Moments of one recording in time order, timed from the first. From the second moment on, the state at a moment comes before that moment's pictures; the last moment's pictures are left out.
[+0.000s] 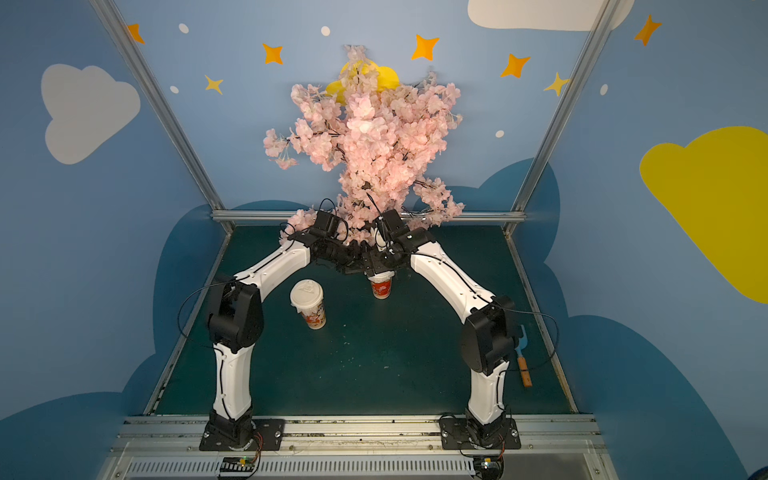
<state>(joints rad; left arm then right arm) -0.40 2.11 1.80 -0.60 0.71 -0.66 0.61 1.88 1.81 -0.92 -0.09 0.20</state>
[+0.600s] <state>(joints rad) -0.41 2.11 1.82 -0.62 0.70 -0.66 0.48 1.80 1.68 -0.87 -0.27 0.34</state>
